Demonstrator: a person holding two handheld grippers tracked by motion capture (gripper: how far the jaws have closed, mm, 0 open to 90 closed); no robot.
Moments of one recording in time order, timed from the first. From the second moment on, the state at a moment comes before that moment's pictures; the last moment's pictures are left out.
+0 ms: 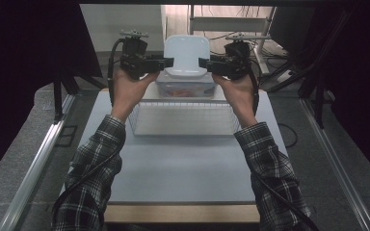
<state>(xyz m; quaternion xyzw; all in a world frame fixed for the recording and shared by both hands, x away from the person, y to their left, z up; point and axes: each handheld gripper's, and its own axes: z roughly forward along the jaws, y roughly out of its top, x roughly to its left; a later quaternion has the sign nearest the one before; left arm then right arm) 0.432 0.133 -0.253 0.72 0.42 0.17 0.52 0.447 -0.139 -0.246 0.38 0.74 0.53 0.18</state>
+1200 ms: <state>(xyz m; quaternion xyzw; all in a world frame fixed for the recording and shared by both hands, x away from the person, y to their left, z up) 0.407 0.140 -0.254 0.73 0.39 0.19 0.53 0.419 -0.147 -0.254 0.35 0.75 0.52 0.21</state>
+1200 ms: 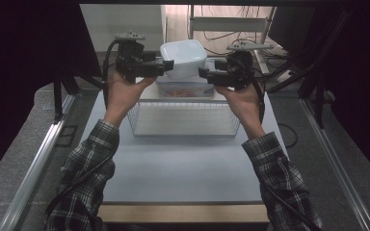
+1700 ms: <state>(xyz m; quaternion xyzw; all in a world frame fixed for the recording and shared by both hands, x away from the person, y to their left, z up) 0.366 0.139 -0.315 0.75 0.36 0.17 0.53 0.388 -0.170 -0.312 0.32 0.77 0.52 0.18</state>
